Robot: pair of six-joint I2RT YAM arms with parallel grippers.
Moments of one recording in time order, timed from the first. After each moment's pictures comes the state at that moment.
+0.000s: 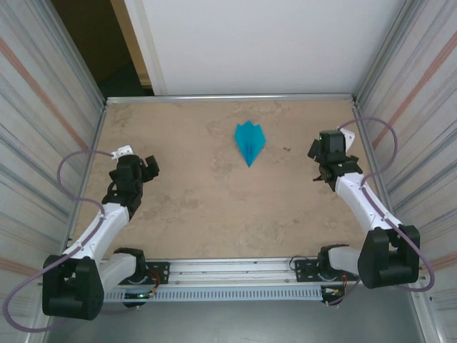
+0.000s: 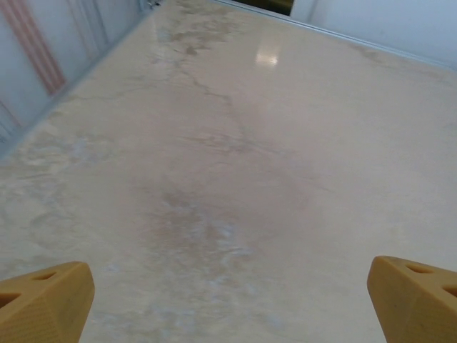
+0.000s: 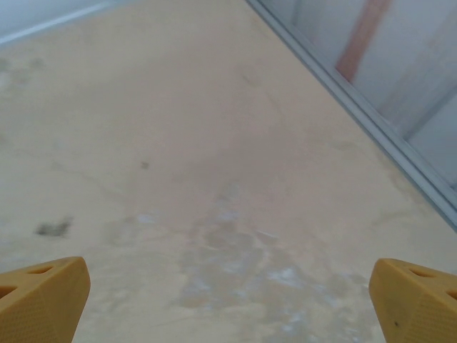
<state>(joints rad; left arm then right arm) -0.12 1.03 0.51 -0.03 -0.38 -0.30 0.11 1.22 0.81 -0.34 0.50 0.44</state>
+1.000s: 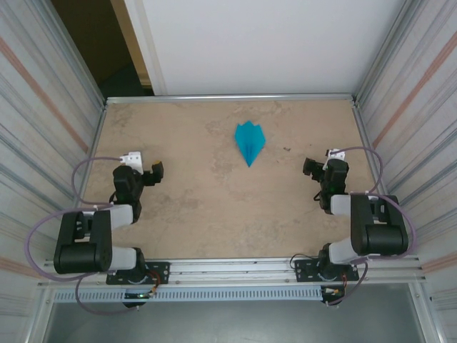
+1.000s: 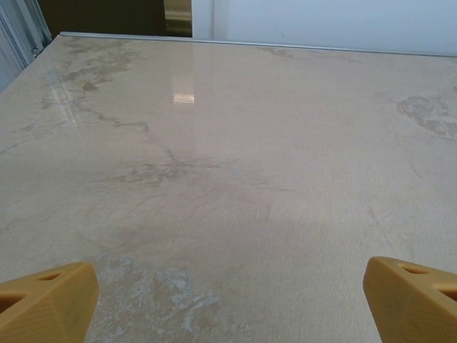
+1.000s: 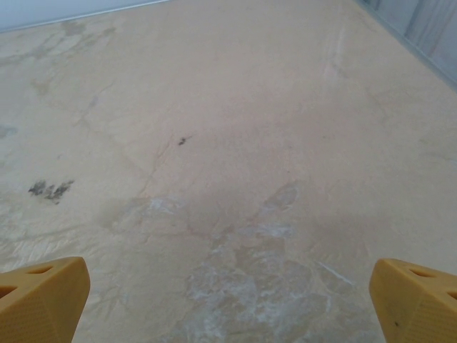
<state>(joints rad) 0.04 1.36 0.30 0.70 0.04 -0.03 -0.04 1.47 0.36 0.65 0.13 0.15</state>
